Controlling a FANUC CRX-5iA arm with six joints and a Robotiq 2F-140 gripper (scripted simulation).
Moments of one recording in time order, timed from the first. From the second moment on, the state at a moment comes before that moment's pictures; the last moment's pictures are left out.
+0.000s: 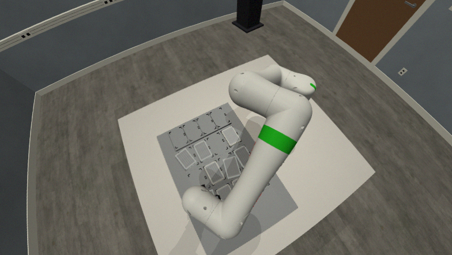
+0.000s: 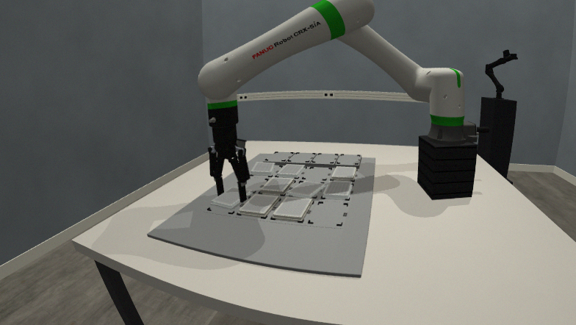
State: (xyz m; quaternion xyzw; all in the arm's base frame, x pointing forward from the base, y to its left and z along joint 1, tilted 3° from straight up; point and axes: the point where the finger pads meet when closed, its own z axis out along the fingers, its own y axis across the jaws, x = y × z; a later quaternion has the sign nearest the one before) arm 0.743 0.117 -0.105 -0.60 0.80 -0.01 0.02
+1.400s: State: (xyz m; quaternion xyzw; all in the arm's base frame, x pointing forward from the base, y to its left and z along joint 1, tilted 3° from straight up) arm 0.741 0.117 -0.083 -0.60 0.80 -0.01 0.02
